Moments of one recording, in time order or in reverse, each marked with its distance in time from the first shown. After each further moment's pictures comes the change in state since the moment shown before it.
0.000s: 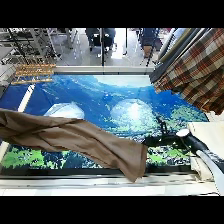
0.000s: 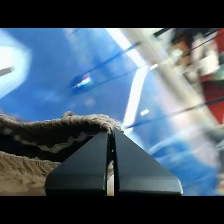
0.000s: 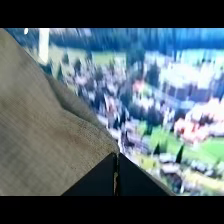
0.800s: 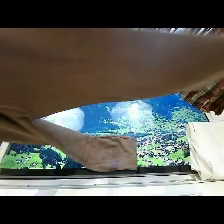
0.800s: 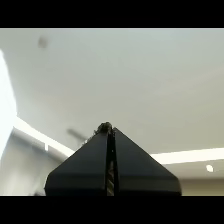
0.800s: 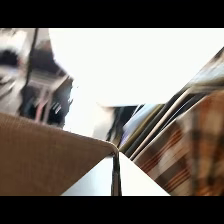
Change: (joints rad) left arm 0.344 0.284 0.435 -1.276 0.232 0.089; right arm 0.000 0.686 0.857 -0.721 -0.145 0.375
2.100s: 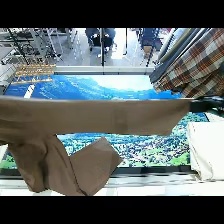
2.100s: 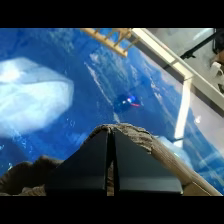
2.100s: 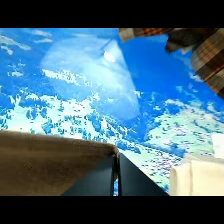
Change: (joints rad) left arm -0.288 -0.458 0.033 1.524 -0.312 -0.239; right arm 0.001 -0.332 -0.320 -0.092 0.212 0.102
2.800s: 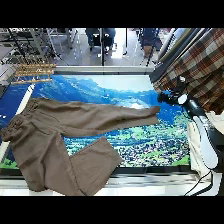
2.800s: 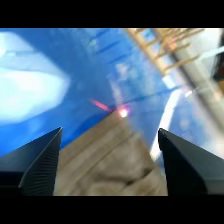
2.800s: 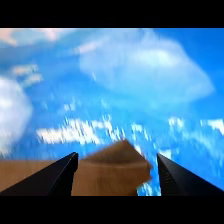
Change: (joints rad) left arm -0.287 -0.446 0.004 -0.025 0.481 0.017; right arm -0.026 -0.776 0.256 0.264 -0.336 0.132
